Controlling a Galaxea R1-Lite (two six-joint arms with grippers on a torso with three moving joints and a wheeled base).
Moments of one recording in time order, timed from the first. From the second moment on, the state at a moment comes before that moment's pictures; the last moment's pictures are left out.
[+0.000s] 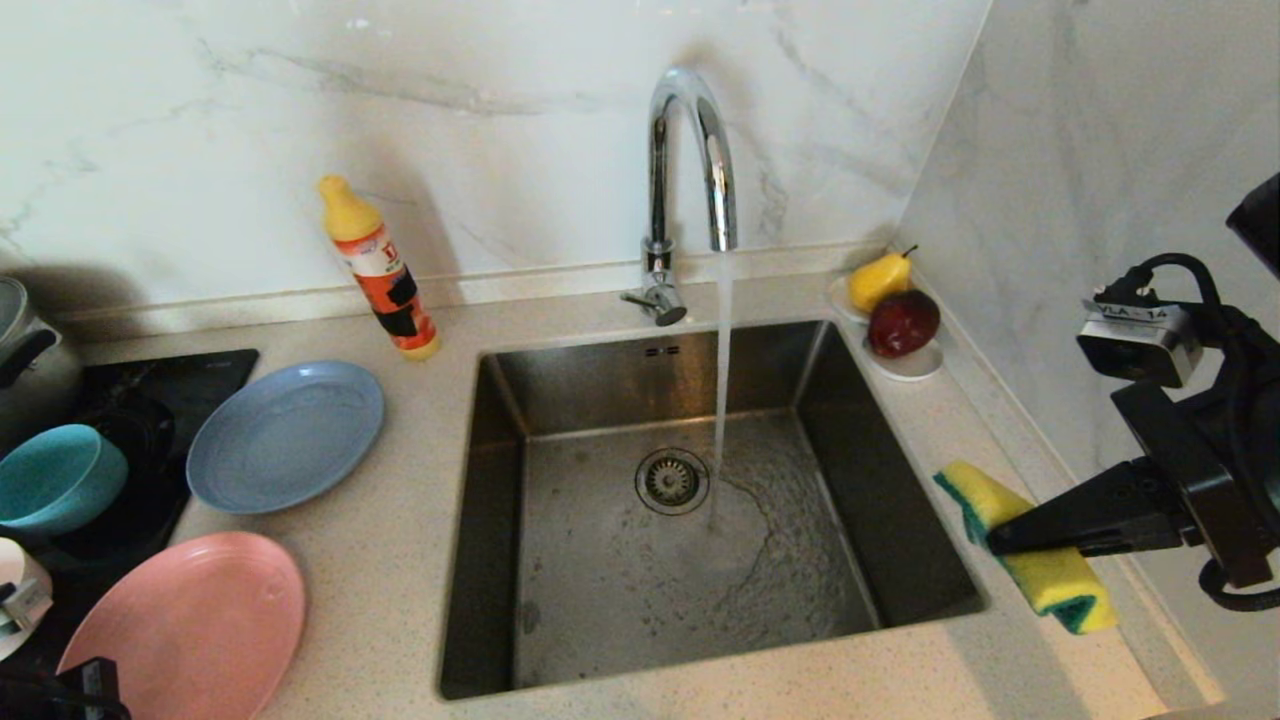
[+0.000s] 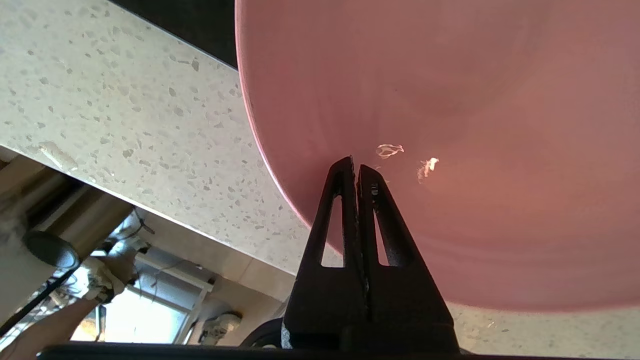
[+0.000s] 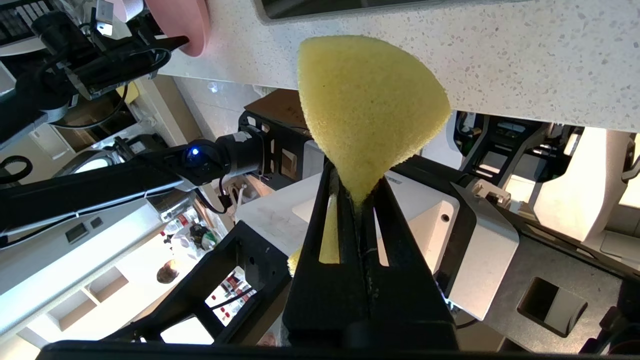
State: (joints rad) left arm 0.60 1.55 -0.56 0.19 -0.08 -0.04; right arm 0.33 1.44 -1.43 0.89 0.59 0.58
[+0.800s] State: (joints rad) left arm 0.49 1.48 -0.46 0.19 -0.20 -0.04; right arm 0.33 1.44 -1.42 0.89 0.59 0.58
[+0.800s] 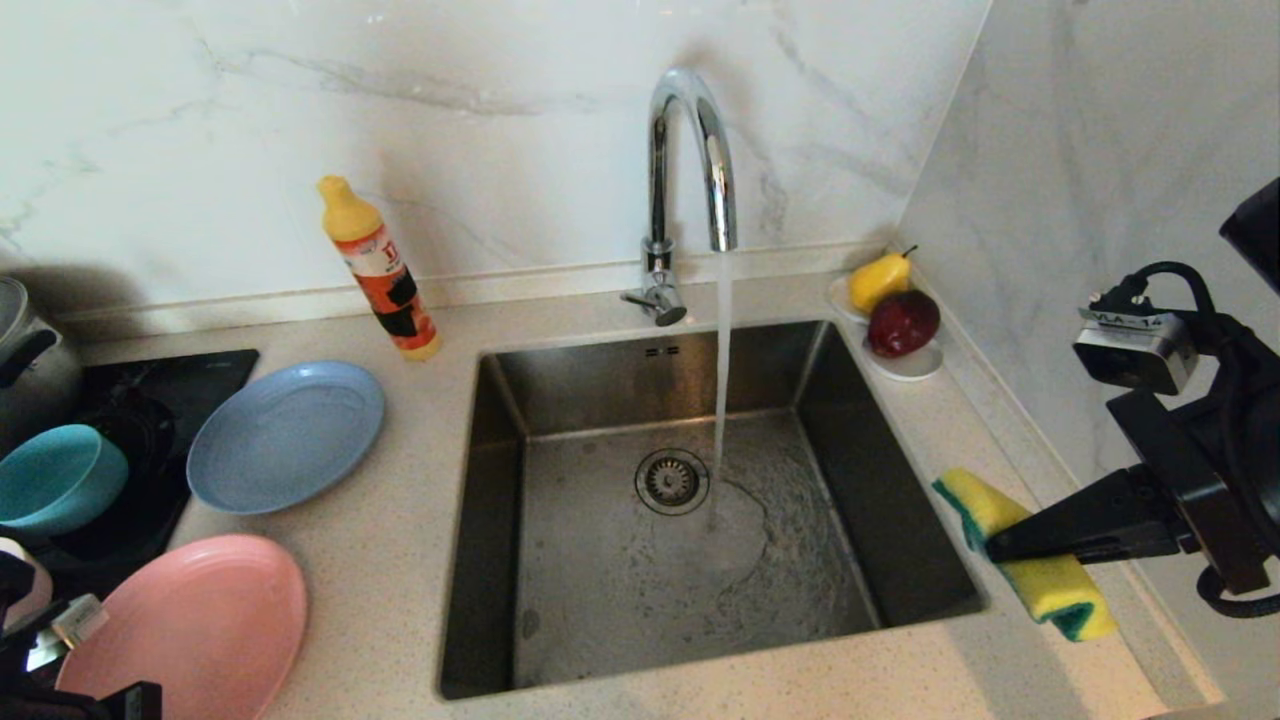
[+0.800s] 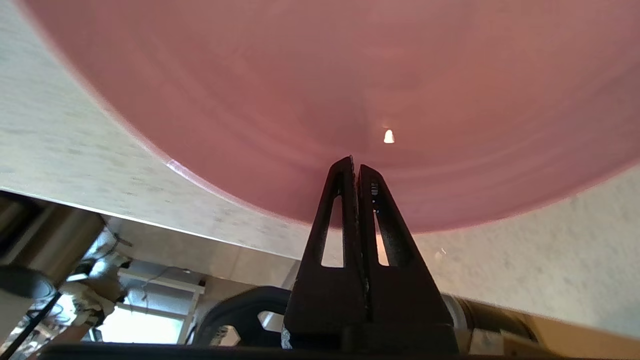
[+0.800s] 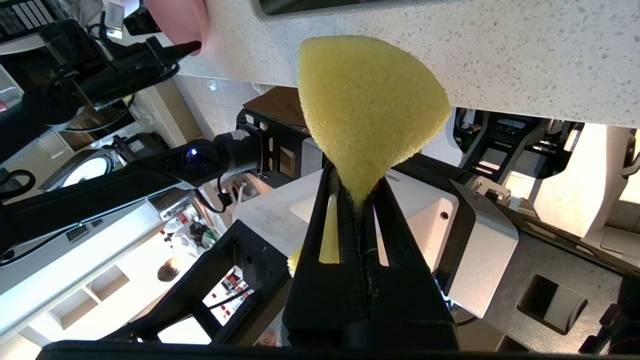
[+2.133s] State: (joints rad) left arm 0.31 1.45 -0.44 0.18 -0.30 -0.07; right arm 0.33 1.44 -1.38 0.83 0.59 0.58
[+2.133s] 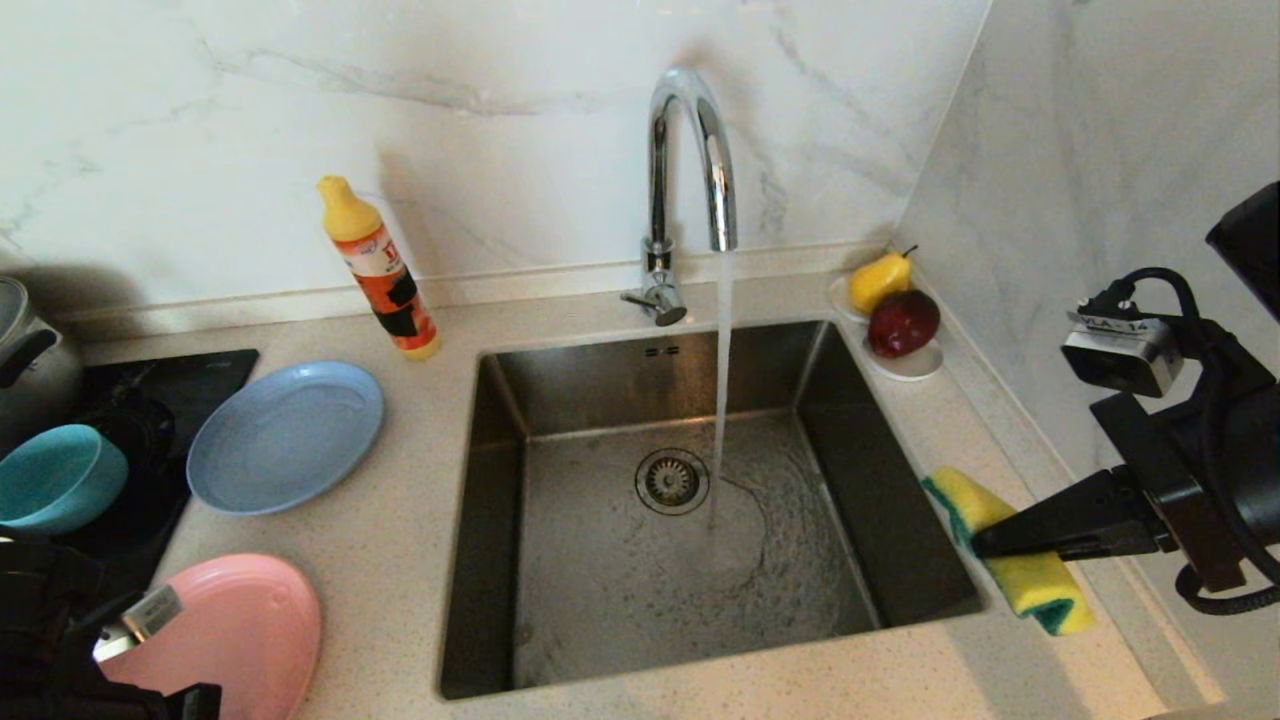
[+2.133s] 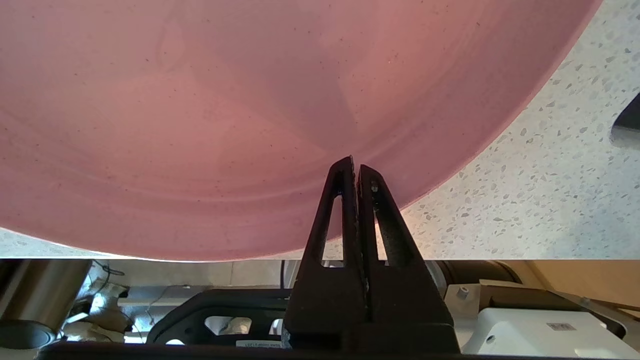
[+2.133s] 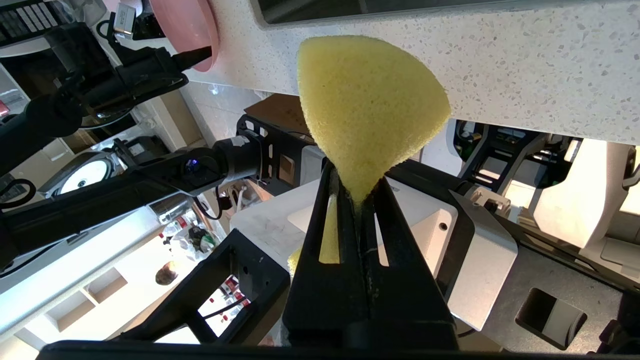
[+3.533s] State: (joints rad) left arm 0.67 1.52 -0.80 0.27 -0.18 -0.21; right arm 0.33 1.44 -1.38 0.83 0.59 0.58
